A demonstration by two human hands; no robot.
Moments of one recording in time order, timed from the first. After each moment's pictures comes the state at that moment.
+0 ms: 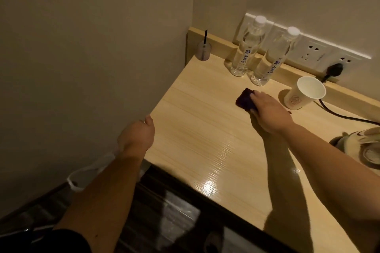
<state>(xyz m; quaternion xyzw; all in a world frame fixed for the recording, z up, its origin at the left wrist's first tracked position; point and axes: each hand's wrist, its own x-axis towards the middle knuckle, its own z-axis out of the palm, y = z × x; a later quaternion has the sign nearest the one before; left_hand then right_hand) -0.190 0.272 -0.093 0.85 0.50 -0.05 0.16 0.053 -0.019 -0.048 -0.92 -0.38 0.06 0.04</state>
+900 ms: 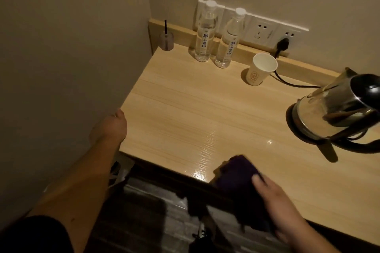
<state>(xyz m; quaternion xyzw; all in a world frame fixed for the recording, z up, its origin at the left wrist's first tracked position) -0.193 0.259 -0.077 0.86 0.48 -0.07 0.17 -0.206 -0.150 0.001 -0.67 0.12 0.38 0.63</state>
